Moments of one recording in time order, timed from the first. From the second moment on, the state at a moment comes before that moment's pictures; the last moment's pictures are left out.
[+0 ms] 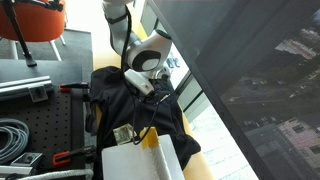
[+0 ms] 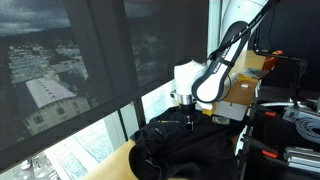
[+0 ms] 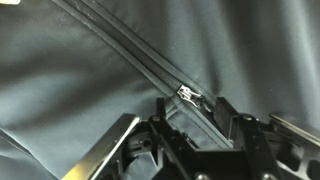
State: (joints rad) arm 0.18 0.81 0.01 -1.88 -0.22 2.67 -0.20
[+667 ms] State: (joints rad) arm 0.19 0.81 0.01 -1.88 -0.24 2.67 -0.20
